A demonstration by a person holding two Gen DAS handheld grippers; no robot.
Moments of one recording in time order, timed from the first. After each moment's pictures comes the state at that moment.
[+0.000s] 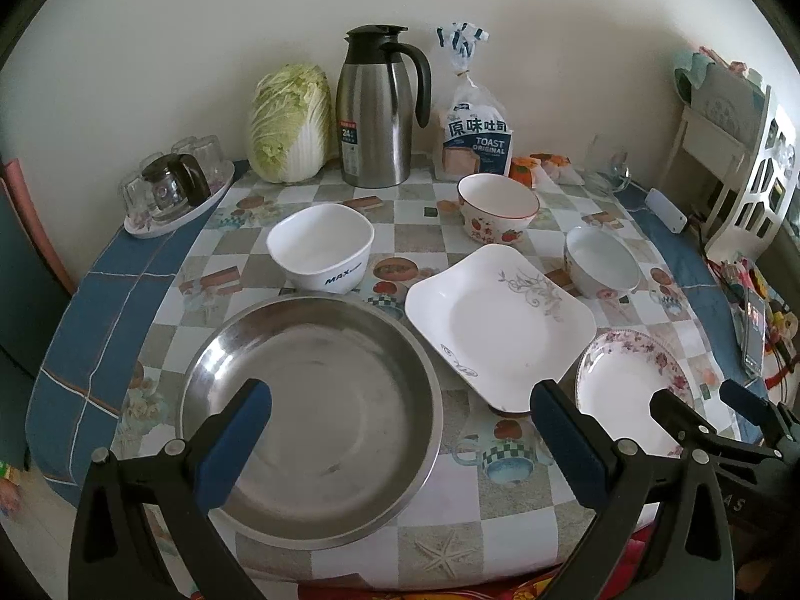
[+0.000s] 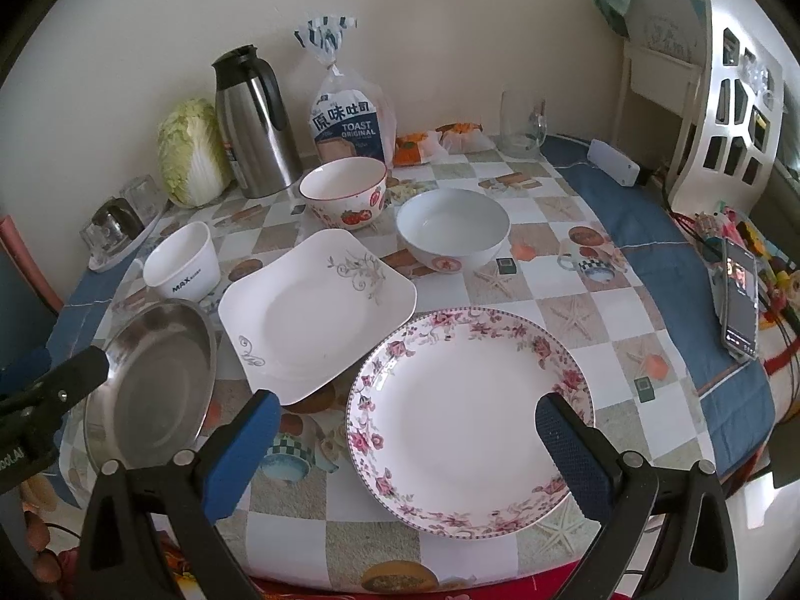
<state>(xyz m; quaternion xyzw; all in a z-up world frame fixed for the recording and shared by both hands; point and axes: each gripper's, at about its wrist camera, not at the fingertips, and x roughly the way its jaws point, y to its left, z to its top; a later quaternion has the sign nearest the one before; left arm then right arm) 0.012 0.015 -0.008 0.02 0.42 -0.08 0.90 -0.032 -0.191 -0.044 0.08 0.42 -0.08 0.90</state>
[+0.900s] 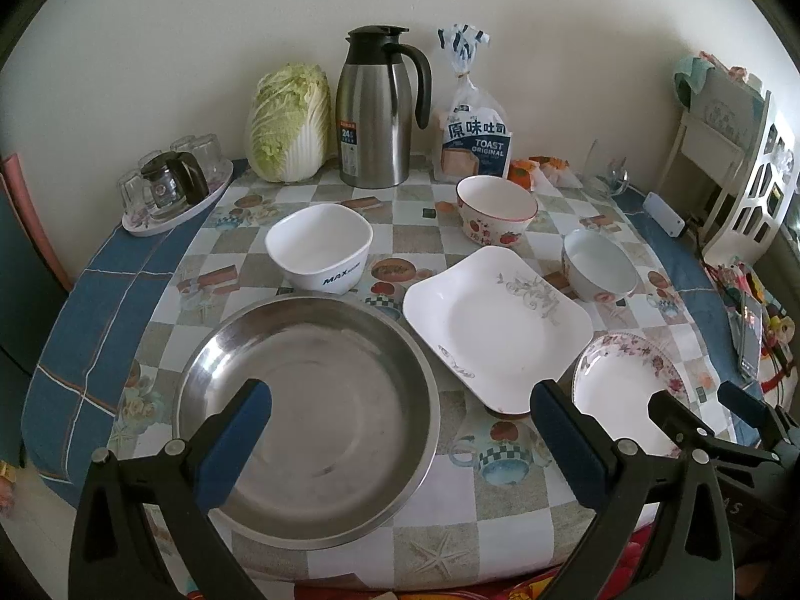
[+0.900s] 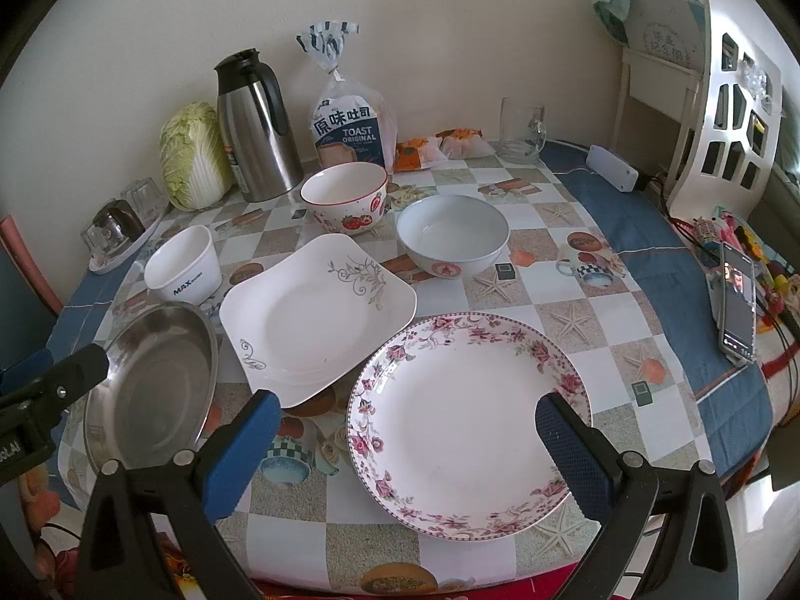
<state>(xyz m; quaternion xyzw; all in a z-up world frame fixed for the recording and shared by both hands) 0.013 0.013 -0.007 0.02 0.42 -0.08 0.90 -0.034 -0.191 -0.042 0.08 0.41 -0.08 0.90</state>
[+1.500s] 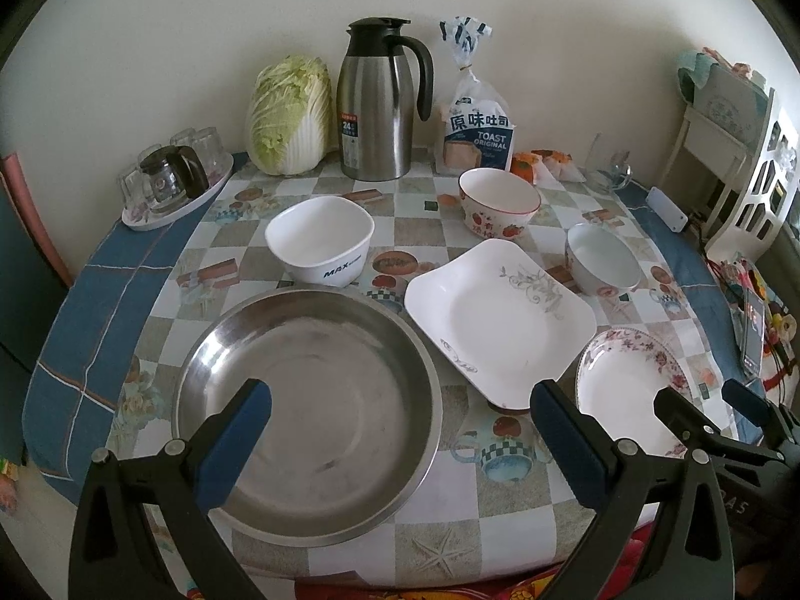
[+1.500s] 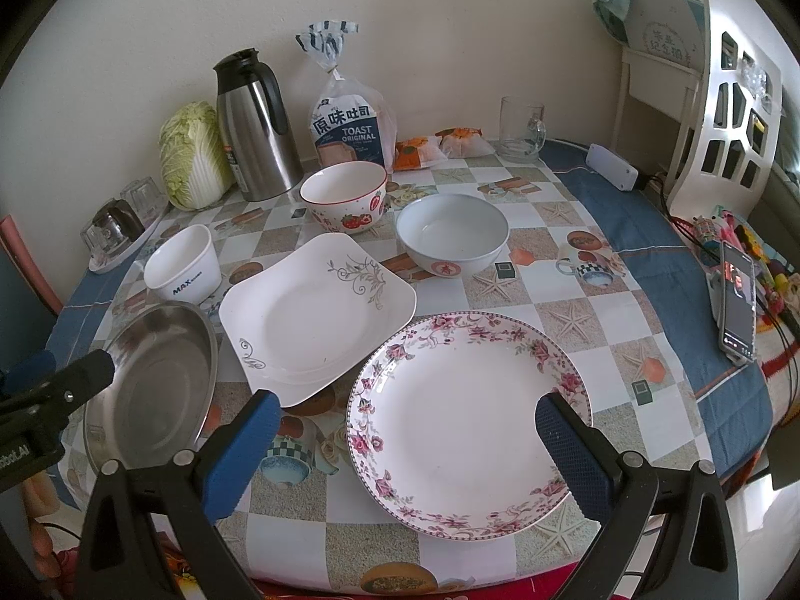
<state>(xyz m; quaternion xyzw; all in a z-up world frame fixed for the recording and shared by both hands) 0.014 0.014 -0.011 0.02 0.43 -0.08 0.90 -0.034 -0.191 -0.042 0.08 0.41 -0.08 0.90</state>
